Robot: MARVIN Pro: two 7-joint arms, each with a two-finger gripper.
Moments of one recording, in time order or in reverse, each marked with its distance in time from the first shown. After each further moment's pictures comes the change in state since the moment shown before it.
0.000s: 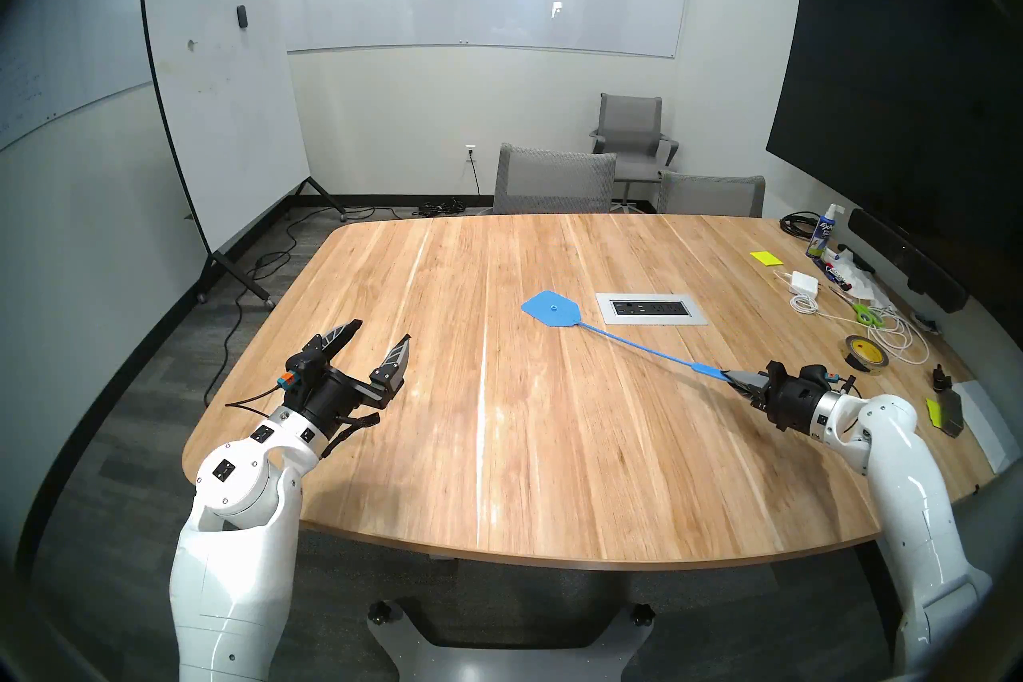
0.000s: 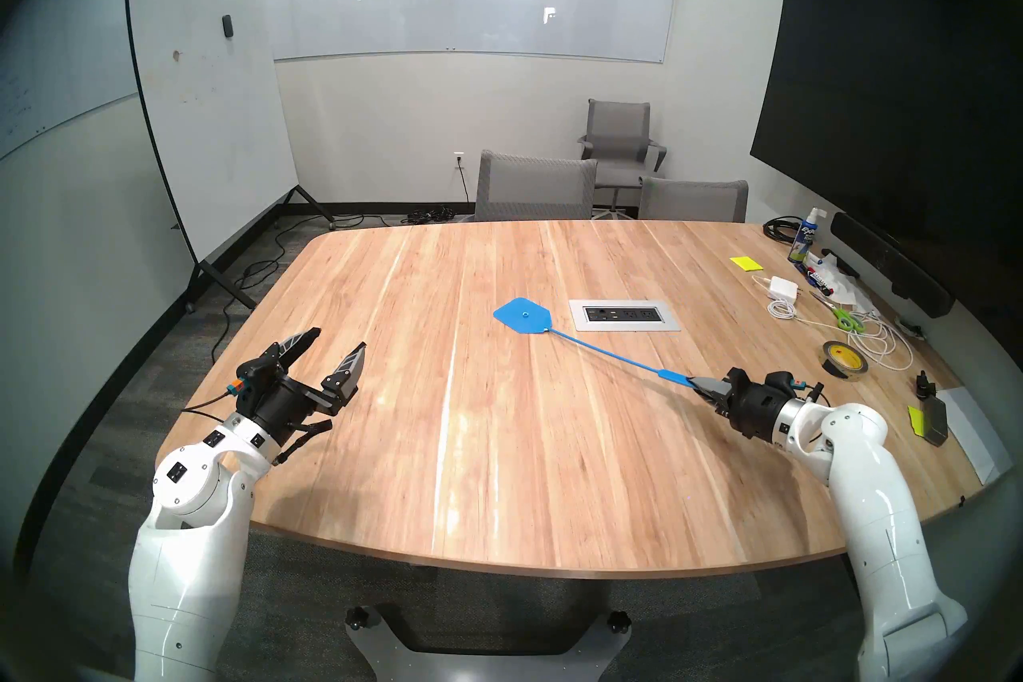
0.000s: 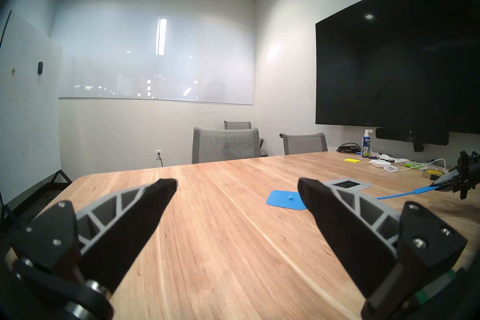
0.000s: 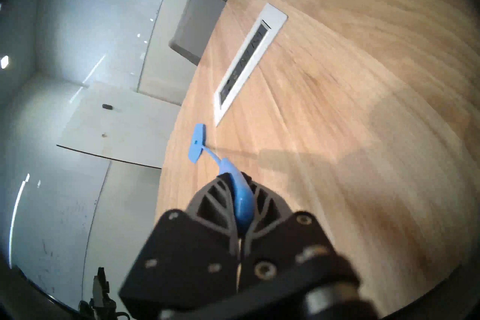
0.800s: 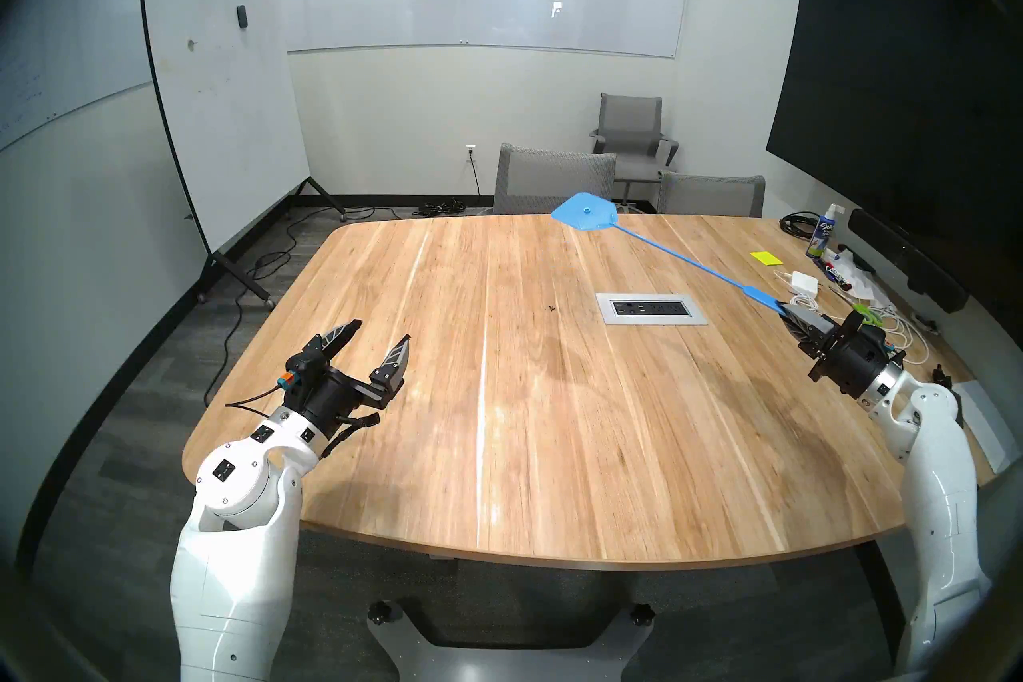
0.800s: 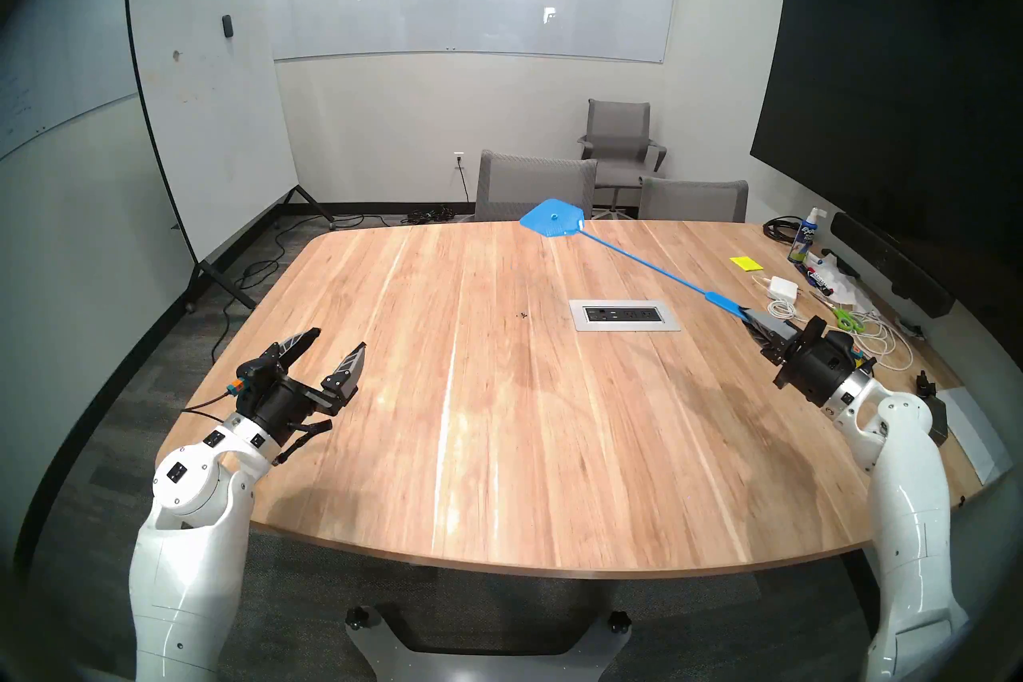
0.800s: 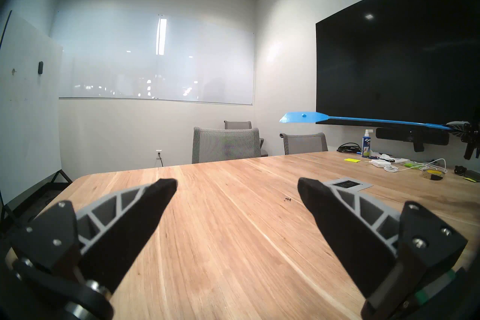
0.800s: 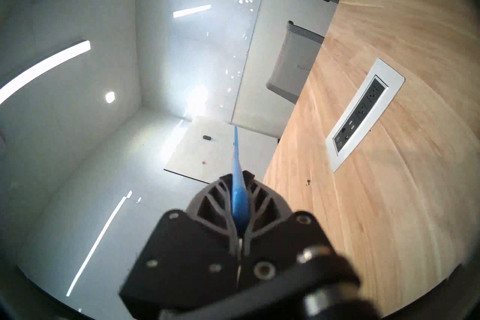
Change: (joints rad) left arm -0.001 -0.008 -0.005 -0.001 0.006 0.002 -0.006; right arm -0.045 -0.024 0.231 -0.064 0.222 0.101 0.193
